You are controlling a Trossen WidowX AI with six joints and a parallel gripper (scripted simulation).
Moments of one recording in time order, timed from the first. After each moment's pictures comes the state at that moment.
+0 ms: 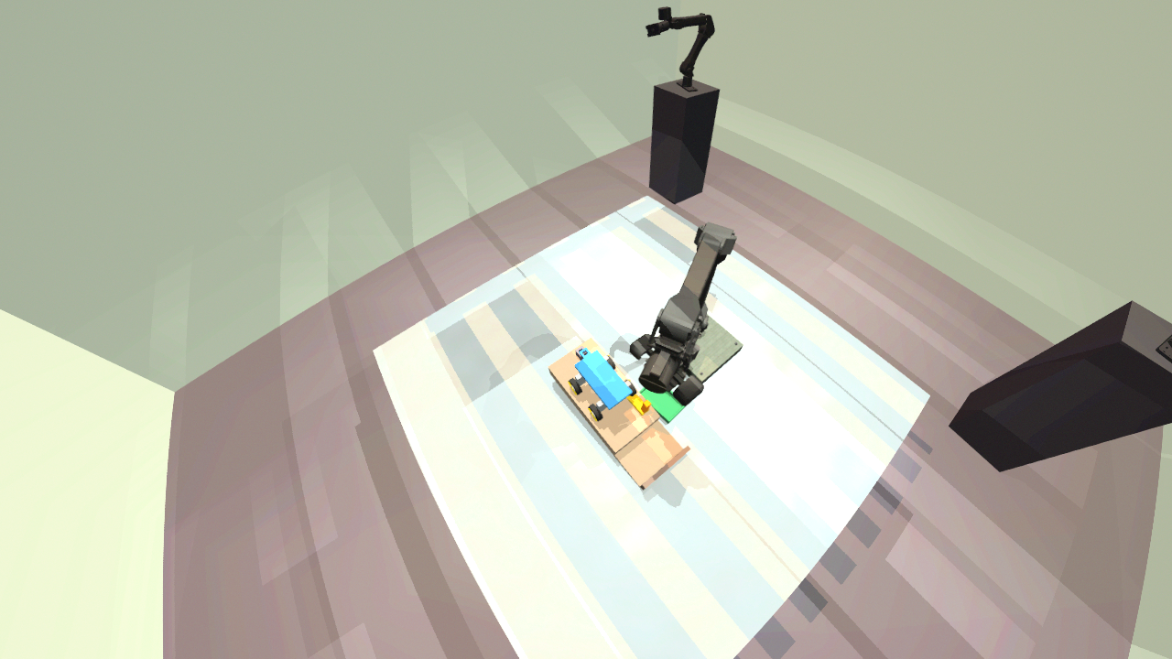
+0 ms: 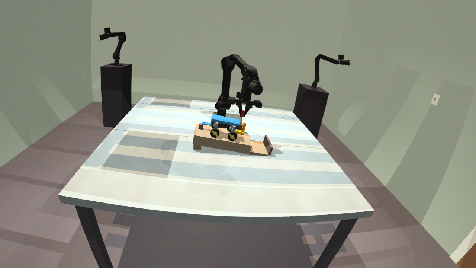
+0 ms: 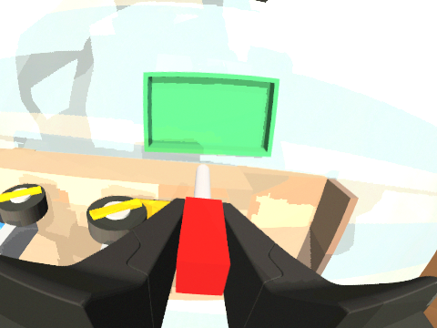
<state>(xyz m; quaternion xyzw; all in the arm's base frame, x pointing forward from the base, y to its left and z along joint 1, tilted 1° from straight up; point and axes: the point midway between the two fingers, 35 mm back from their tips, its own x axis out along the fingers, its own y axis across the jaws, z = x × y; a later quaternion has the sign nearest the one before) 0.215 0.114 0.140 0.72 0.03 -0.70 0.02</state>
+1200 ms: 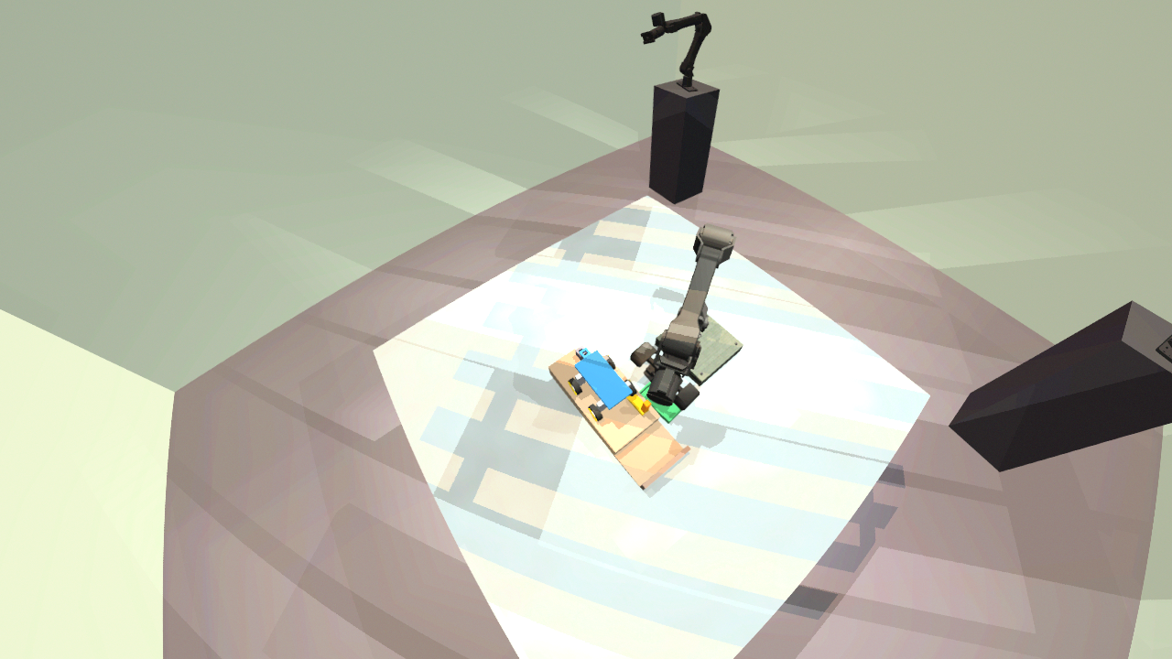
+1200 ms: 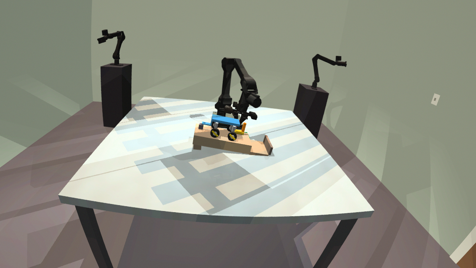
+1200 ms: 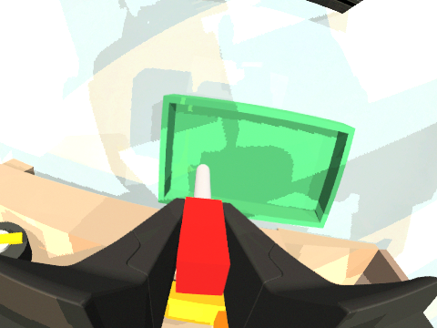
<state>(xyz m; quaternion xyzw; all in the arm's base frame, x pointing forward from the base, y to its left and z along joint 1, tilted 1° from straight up) 0.201 0.099 0.072 0.72 0.00 -0.69 0.10</state>
